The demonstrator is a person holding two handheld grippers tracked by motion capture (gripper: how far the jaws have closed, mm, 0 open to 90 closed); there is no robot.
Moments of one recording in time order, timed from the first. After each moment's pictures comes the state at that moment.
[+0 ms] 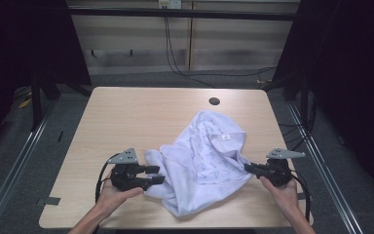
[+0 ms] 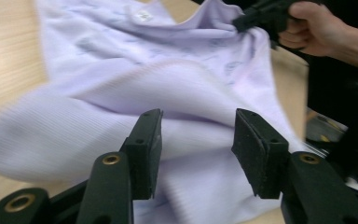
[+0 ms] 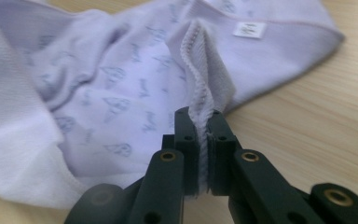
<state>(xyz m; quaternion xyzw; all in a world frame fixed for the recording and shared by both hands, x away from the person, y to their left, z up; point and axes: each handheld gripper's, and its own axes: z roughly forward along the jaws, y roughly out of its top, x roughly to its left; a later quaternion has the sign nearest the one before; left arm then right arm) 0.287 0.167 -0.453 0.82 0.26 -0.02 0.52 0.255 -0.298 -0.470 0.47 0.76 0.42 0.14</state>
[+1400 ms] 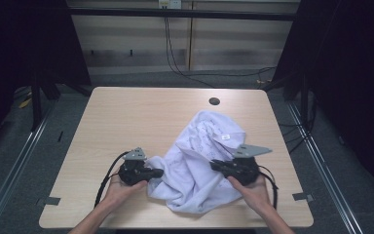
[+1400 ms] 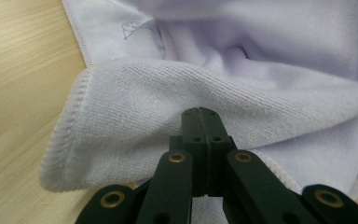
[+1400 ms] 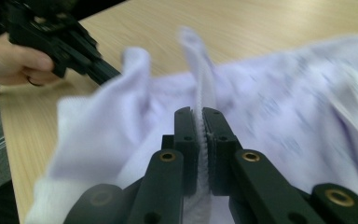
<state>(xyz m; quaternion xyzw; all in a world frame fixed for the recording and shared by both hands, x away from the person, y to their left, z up) 0.312 0.150 -0.490 0.85 0.27 -0.02 0.45 0.255 -0.201 -0.435 0.36 0.79 0.48 0.12</state>
